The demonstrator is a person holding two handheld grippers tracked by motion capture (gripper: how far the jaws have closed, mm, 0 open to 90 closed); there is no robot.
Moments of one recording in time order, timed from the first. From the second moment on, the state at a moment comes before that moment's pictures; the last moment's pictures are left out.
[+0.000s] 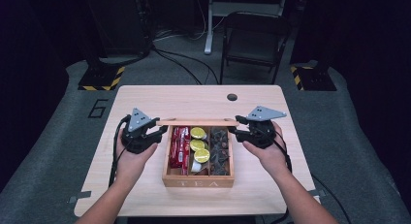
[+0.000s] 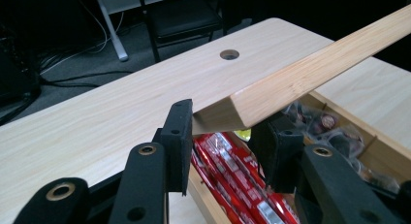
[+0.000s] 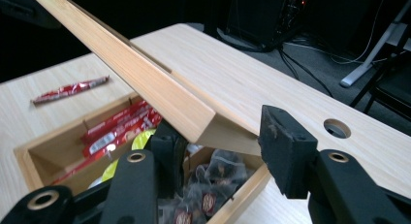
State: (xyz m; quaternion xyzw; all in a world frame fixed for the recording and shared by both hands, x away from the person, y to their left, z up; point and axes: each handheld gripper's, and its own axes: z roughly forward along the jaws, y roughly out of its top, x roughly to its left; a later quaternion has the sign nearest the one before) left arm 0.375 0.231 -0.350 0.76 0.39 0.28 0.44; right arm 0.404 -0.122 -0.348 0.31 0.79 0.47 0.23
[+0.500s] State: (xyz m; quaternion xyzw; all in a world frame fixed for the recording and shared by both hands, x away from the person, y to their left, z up) left arm 0.349 0.234 -0.381 0.76 0.38 0.28 0.45; right arm 0.373 -0.123 -0.377 0.30 0.80 0.47 0.24
